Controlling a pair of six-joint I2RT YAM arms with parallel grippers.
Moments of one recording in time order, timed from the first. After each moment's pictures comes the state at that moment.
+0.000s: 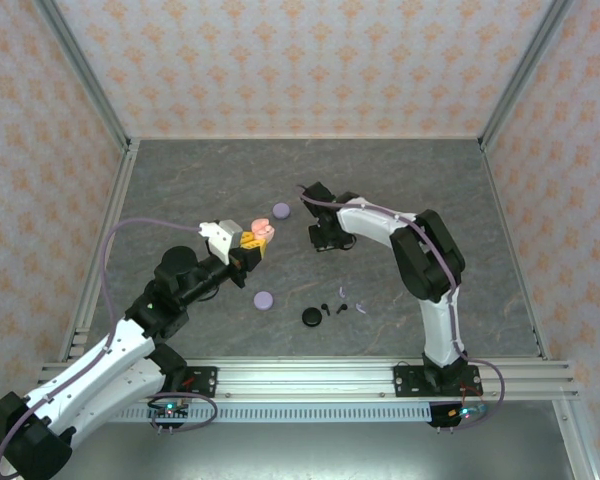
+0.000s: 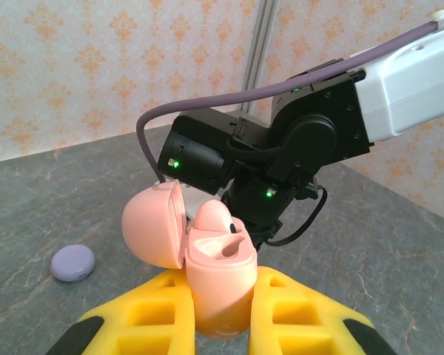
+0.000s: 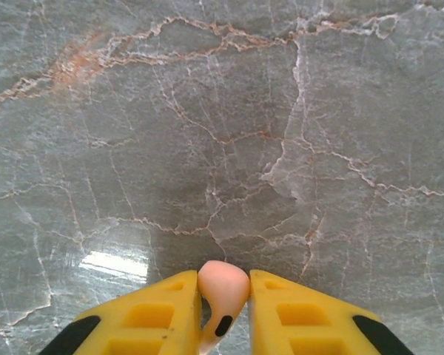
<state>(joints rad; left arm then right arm) -0.56 0.71 0.49 0.09 0.16 -0.15 0.62 2.05 1.46 -0.73 0.08 0.38</state>
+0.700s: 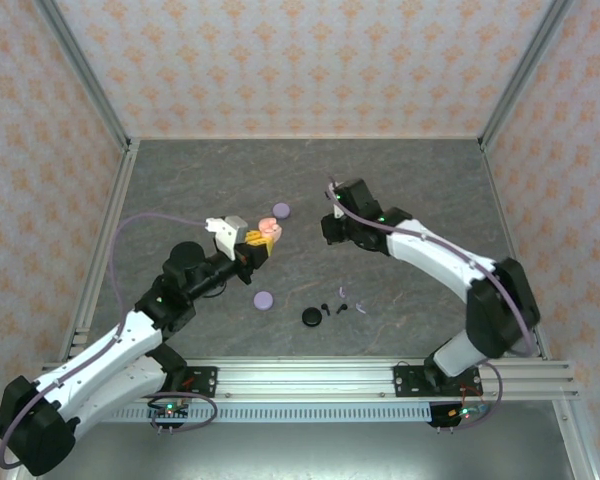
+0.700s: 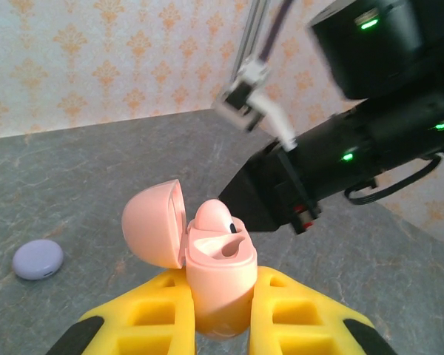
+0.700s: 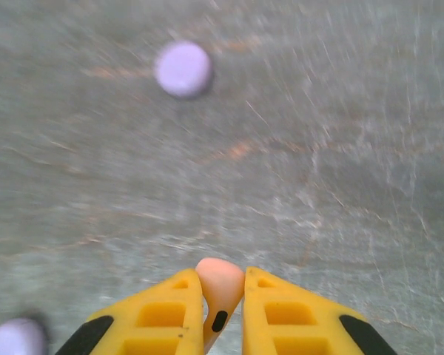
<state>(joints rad) -0.56 0.81 0.48 0.20 0.20 -0.25 0.61 1.49 1.11 -0.42 -0.05 0.29</state>
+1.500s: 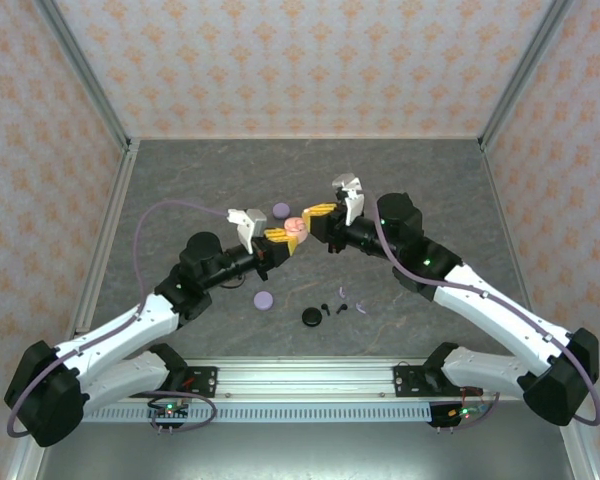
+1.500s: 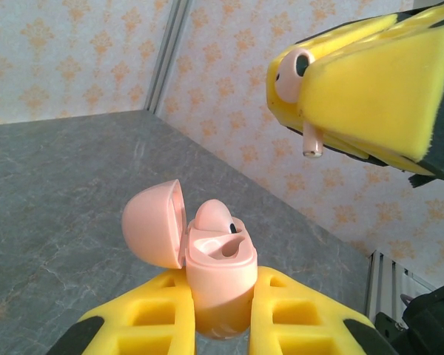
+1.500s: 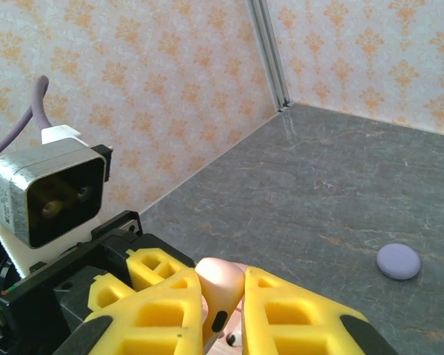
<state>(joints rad) -0.62 1.00 0.54 0.38 0.35 -0.36 0.74 1.09 0.96 -0.06 -0.29 0.27</state>
